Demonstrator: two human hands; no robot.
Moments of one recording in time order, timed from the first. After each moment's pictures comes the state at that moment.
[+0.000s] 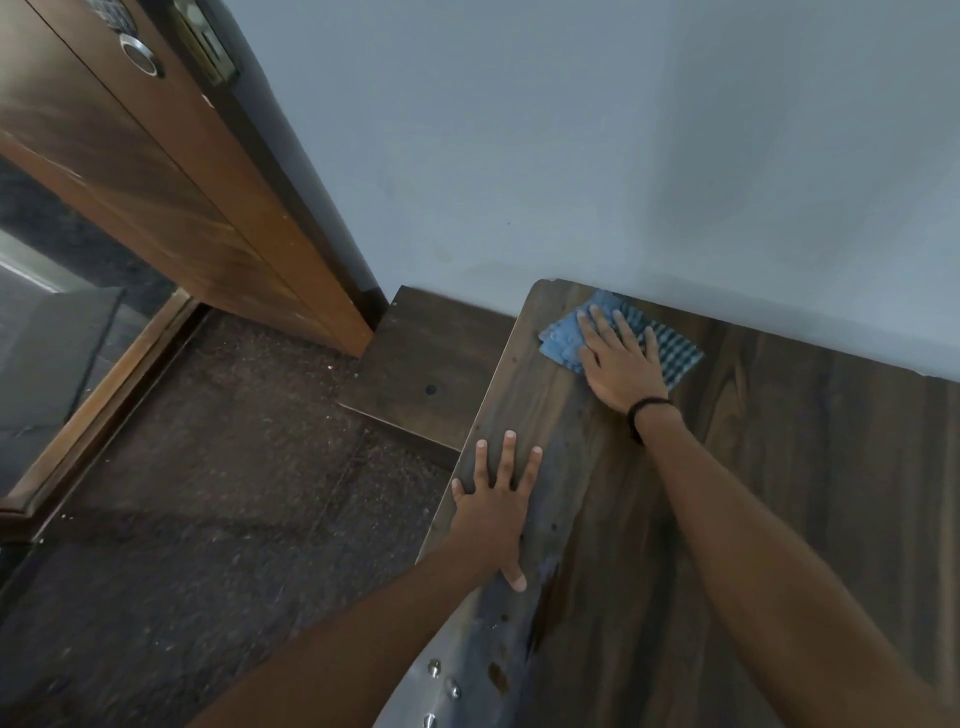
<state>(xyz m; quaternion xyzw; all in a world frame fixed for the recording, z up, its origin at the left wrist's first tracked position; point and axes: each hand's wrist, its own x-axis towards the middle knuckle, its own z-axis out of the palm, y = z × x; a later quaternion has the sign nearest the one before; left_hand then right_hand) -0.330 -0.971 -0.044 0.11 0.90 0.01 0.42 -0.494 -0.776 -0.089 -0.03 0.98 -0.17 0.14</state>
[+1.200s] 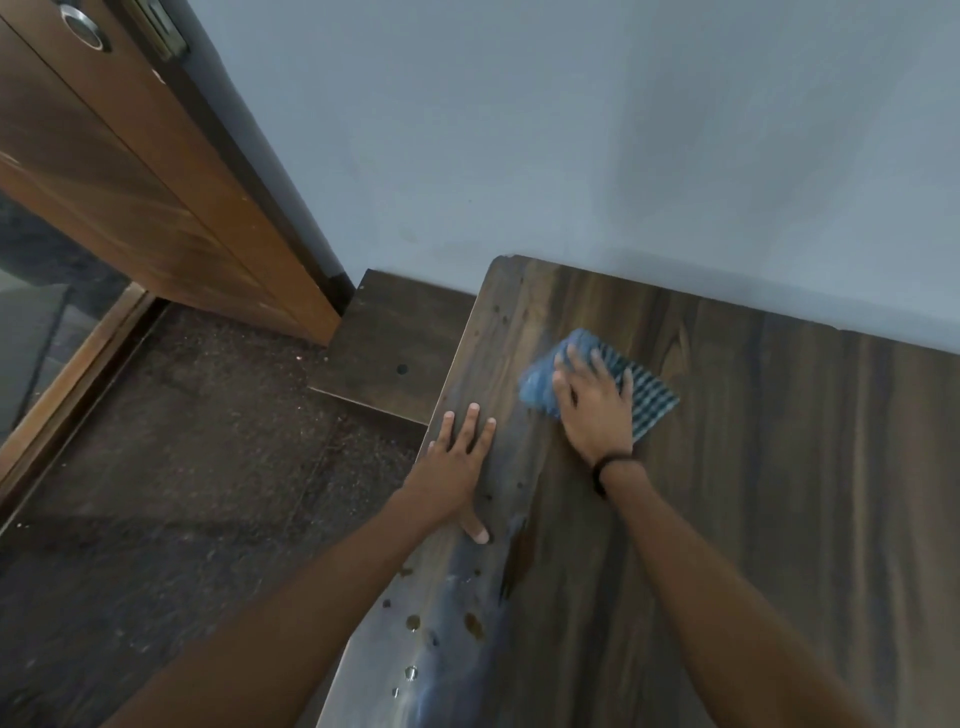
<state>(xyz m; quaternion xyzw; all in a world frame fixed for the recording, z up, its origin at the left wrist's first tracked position) -0.321 -0.996 -0.040 0.16 0.91 0.01 0.37 -0.376 -0.778 -0.091 0.03 0.97 -0.23 0.04</state>
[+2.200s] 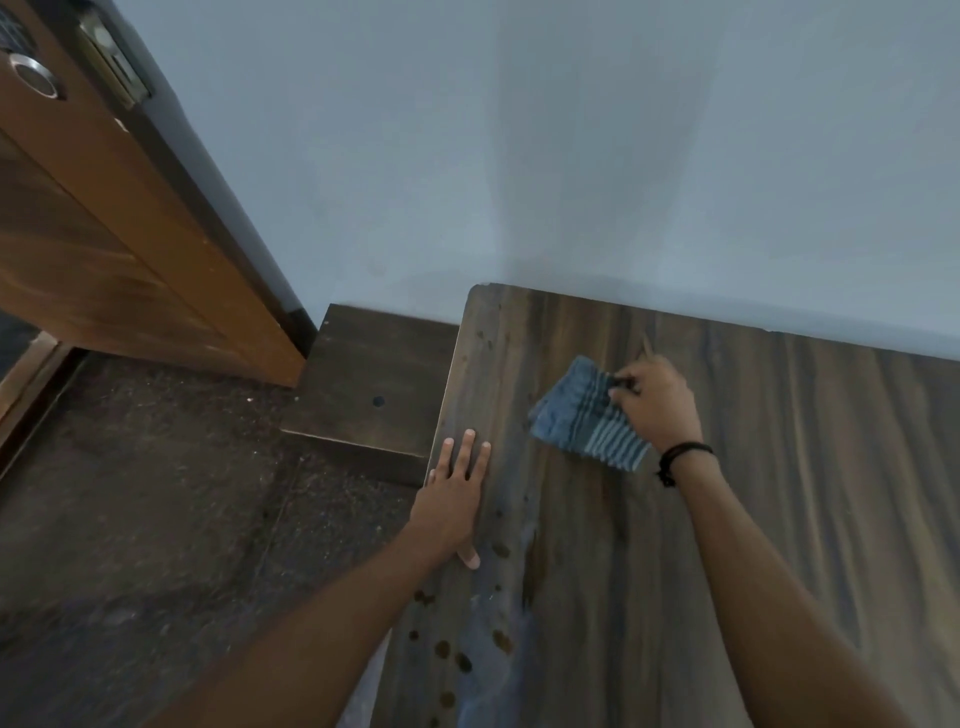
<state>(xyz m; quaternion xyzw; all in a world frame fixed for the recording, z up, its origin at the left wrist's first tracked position) -0.319 -1.016 -0.031 0.21 0.91 0.02 0.35 -0.364 -0.734 0.016 0.15 0.95 -0.26 0.00</state>
